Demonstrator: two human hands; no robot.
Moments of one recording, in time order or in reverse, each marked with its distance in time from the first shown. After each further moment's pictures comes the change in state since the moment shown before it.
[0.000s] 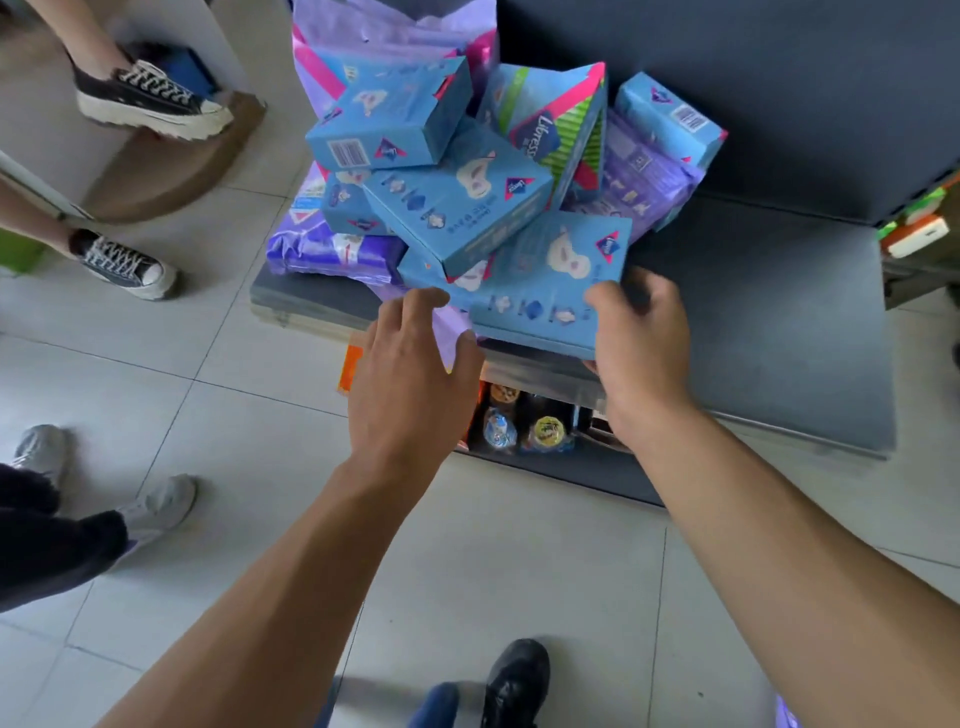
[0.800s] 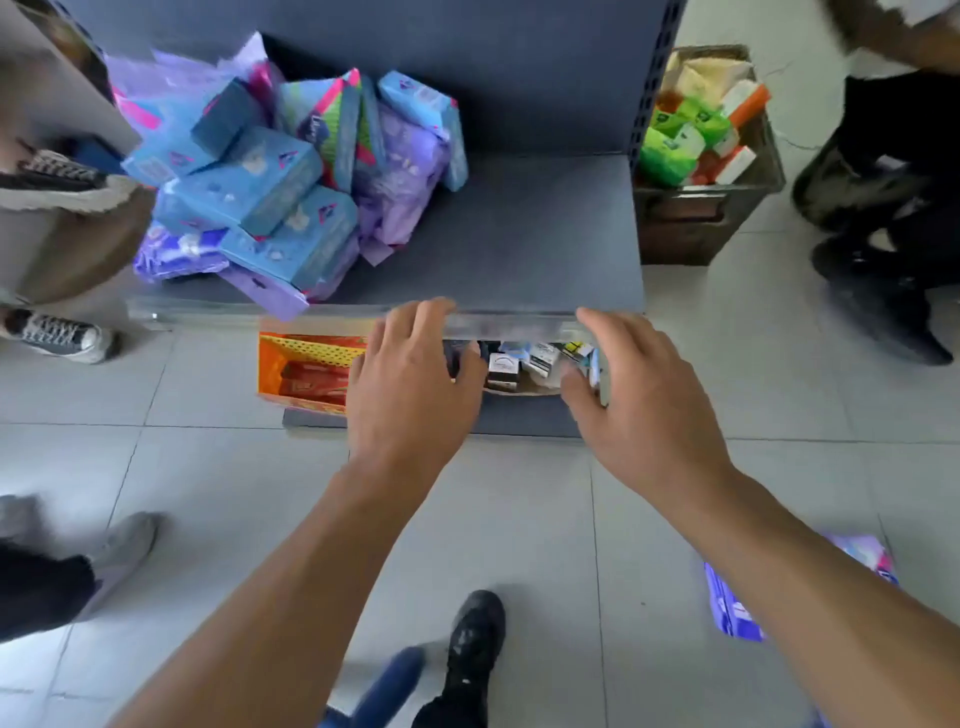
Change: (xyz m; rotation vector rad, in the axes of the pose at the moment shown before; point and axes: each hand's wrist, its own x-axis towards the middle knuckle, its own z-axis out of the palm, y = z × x) left_hand -0.159 0.131 0.052 0.201 -0.083 0.285; right_hand -0.099 0.050 -0.262 -0.861 -0.025 -0.653
